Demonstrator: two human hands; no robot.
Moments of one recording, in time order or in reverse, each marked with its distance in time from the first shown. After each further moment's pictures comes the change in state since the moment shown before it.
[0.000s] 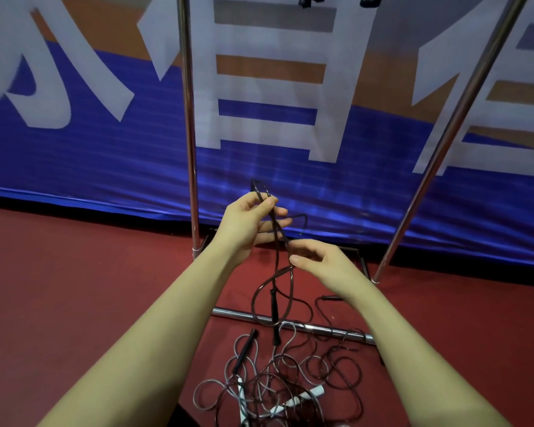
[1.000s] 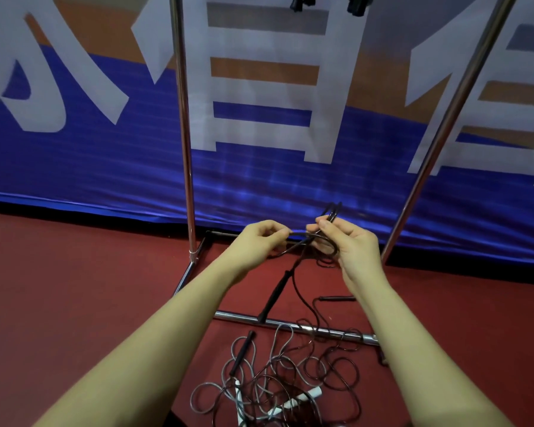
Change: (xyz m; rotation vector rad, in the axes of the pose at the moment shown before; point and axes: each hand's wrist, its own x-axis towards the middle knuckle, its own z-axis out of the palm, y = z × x) left_hand 0.000 -0.031 0.004 0.491 -0.136 -0.007; right_hand 0.002 -0.008 -0.017 0.639 0.461 0.036
